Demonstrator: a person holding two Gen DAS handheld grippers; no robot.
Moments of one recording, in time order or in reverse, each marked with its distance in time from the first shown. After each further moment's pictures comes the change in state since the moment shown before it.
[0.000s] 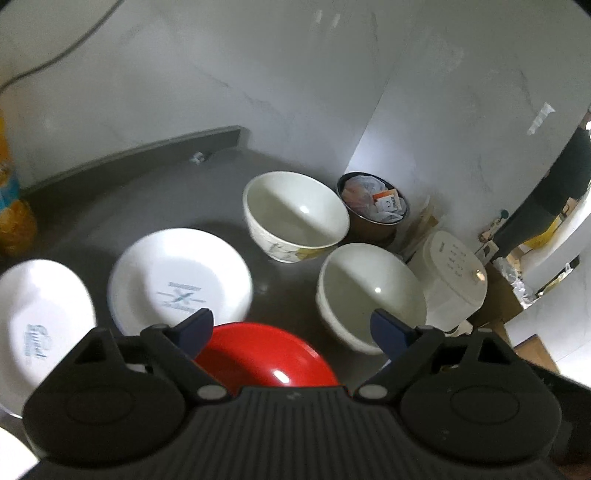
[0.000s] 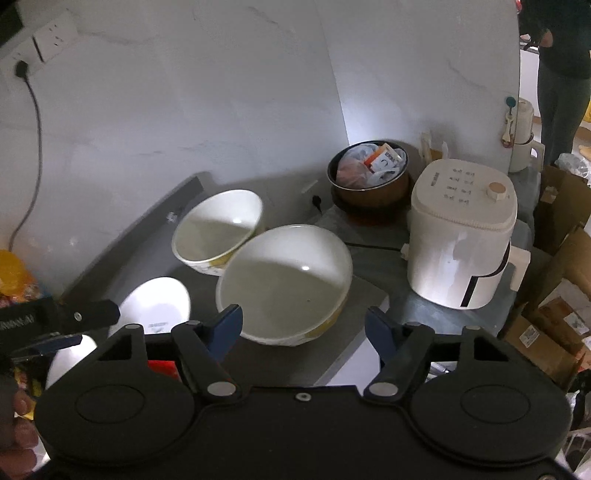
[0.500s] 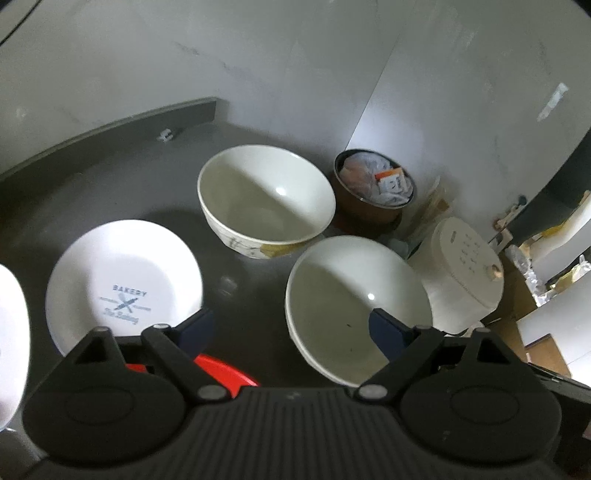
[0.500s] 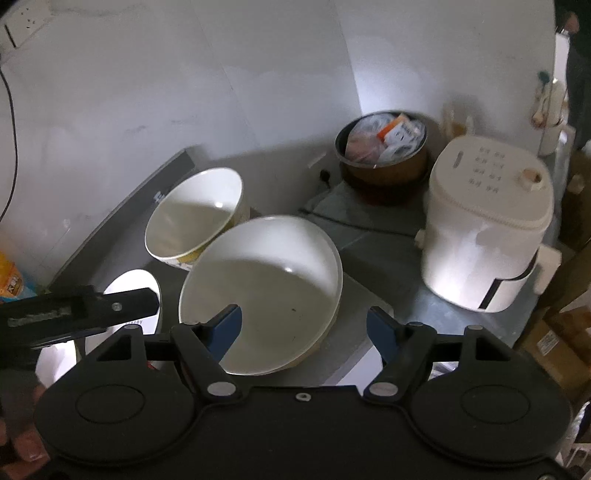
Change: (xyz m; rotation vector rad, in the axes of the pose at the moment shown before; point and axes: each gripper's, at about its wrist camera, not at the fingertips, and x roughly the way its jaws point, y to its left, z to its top) left arm 0.080 -0.041 0.010 0.011 0.075 0.051; right arm 0.069 -0.030 0.024 -0.012 0.125 0.065
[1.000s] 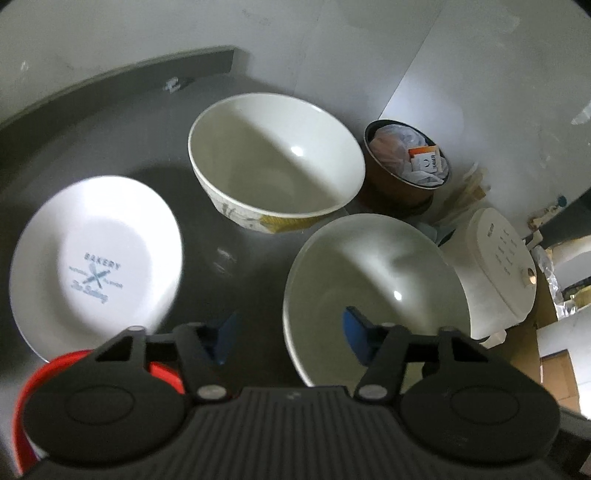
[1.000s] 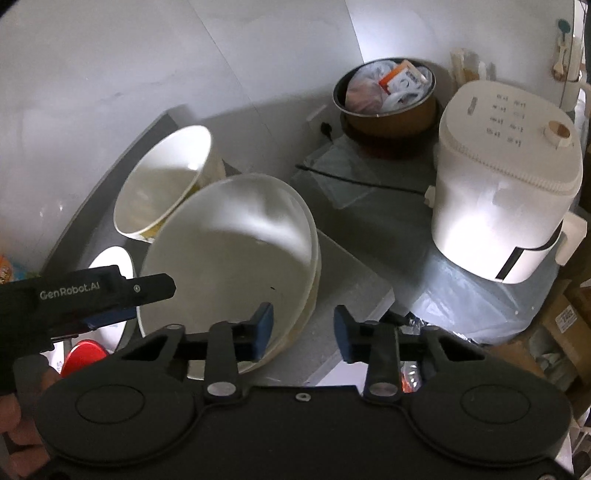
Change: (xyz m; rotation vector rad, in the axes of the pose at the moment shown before) left arm 0.063 -0.005 0.005 -0.105 0.111 0.059; right arm 0.053 -0.027 0.004 0.035 0.149 0.041
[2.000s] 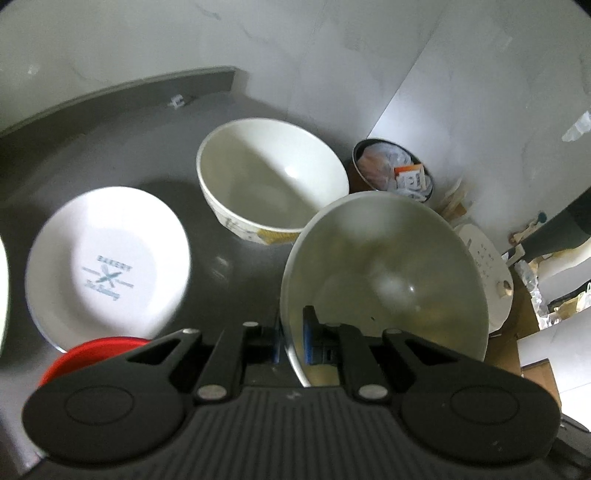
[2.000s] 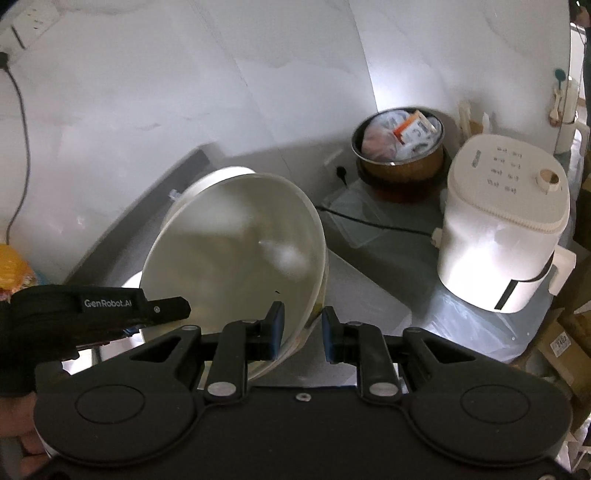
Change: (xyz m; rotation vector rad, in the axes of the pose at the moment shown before) left arm -0.047 0.008 -0.005 -0.017 -0.060 -0.050; right arm -0.057 0.041 -0.009 -0.053 -0.152 0.006
